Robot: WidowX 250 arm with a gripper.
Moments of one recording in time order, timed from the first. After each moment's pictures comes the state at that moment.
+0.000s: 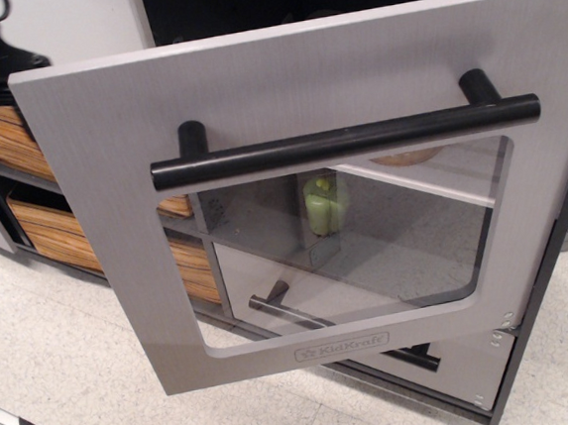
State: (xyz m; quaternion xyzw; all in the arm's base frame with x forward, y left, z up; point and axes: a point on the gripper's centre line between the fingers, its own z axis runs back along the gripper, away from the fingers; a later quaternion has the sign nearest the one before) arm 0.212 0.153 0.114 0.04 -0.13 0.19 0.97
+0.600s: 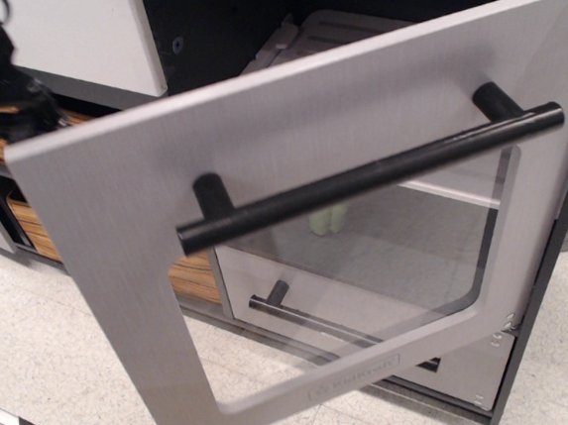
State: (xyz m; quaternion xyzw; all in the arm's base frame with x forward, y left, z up) arm 0.177 0.098 0.124 -0.01 -0.07 0.09 0.99
